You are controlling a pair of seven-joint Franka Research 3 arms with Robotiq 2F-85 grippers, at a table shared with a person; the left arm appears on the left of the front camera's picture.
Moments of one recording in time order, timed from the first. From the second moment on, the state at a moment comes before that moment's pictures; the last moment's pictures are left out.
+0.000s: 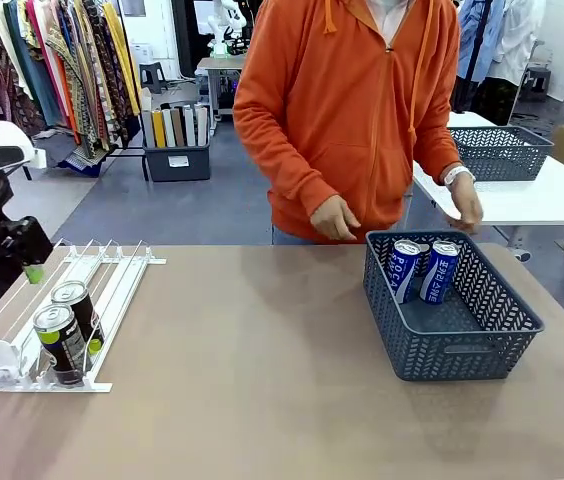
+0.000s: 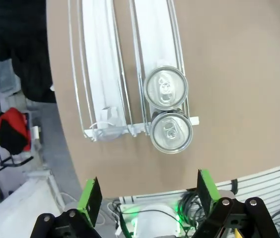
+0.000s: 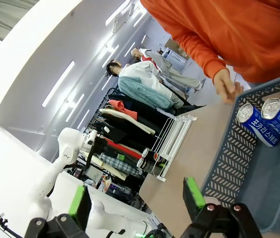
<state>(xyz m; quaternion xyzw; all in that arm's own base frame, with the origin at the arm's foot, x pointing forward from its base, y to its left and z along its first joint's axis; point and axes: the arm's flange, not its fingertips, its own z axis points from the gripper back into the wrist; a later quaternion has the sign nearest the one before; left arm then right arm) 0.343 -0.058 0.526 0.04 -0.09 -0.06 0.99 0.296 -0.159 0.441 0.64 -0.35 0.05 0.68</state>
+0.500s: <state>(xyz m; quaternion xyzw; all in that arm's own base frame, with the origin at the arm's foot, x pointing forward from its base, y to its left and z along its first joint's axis) 0.353 -0.058 0.449 -0.02 -0.05 -0.04 1.00 0.296 -0.159 0.441 0.64 -0.35 0.05 0.68</state>
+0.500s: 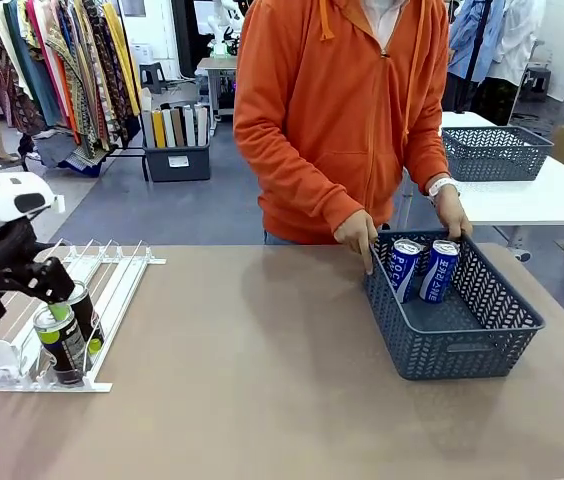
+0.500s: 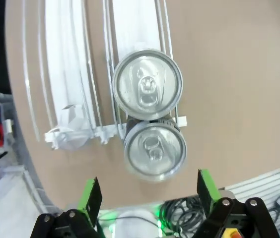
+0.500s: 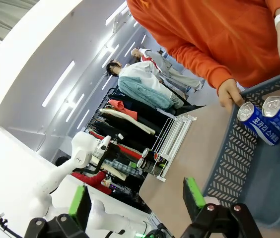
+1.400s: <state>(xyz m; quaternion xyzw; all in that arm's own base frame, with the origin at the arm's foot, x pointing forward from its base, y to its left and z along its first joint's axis) 0.383 -0.068 0.398 -0.02 -0.03 -0.04 1.00 0.296 -0.159 0.441 0.64 -0.35 0.05 0.68</state>
